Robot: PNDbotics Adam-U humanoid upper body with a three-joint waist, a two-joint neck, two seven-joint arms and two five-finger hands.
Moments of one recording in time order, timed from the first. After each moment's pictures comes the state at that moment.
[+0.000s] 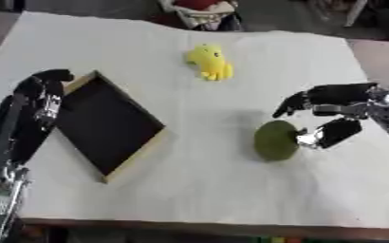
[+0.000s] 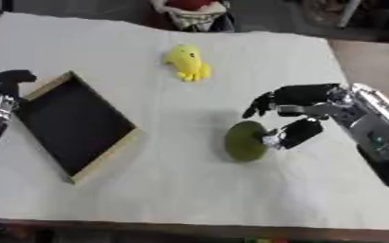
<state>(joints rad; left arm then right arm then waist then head) -0.11 0.24 0.04 -1.87 -0.15 -0.10 -0.08 -0.68 -0.63 0.48 -1.34 0.66 -0.48 0.64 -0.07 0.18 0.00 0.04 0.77</state>
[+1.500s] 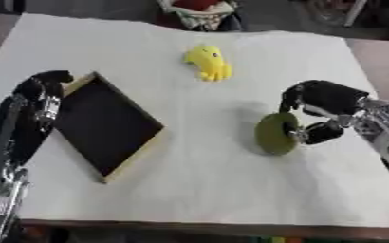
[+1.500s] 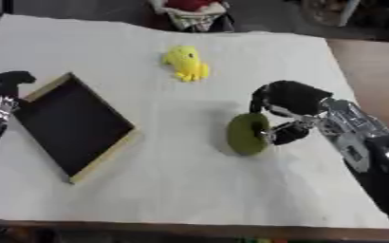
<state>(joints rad) -0.11 0.24 0.04 -1.87 -0.15 -0.10 -0.08 -0.66 -0.55 0.44 -1.27 0.85 -0.44 0.15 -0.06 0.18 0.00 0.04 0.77</state>
